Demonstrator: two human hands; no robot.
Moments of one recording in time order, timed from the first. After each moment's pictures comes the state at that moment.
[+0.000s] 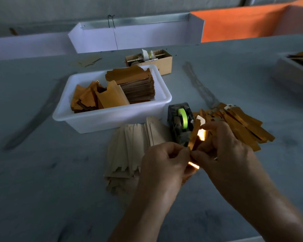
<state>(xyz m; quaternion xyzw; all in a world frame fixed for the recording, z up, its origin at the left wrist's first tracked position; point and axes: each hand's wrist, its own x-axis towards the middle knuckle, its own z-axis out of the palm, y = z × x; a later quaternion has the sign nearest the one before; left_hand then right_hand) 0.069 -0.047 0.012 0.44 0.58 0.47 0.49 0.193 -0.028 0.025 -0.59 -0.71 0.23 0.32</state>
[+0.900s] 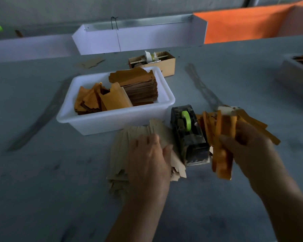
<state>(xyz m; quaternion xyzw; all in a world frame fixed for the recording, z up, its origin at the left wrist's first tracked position) 0.050 -0.028 -0.007 0.59 0.77 0.23 0.03 0.231 0.012 -0.001 -0.61 -0.59 0.32 0.41</state>
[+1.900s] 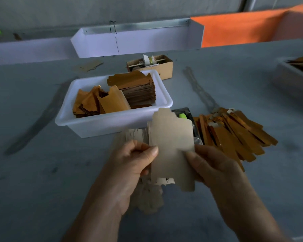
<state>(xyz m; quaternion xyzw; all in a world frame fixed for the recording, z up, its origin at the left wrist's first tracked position) 0.009 -0.049 0.021 0.38 0.63 0.47 0.50 0.183 -0.033 0.000 -0.53 -0.52 0.52 0.42</state>
